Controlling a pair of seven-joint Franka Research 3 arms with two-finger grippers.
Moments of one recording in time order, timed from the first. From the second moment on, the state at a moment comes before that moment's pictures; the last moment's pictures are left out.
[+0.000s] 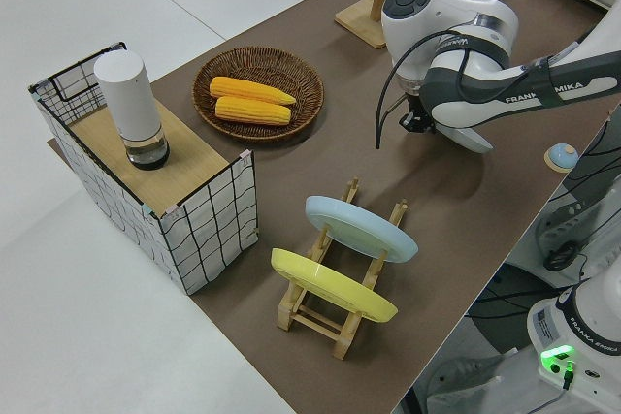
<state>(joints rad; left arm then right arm) 0.16 -0.08 -0.14 -2.34 -0.47 1.97 0.51 -0.26 0.02 0.38 -1.48 -0.03 1.38 0.04</state>
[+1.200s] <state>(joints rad) 0.16 -0.10 -0.16 -2.13 -0.17 1.92 0.27 -0.26 0.02 0.38 -1.48 -0.03 1.38 0.04</state>
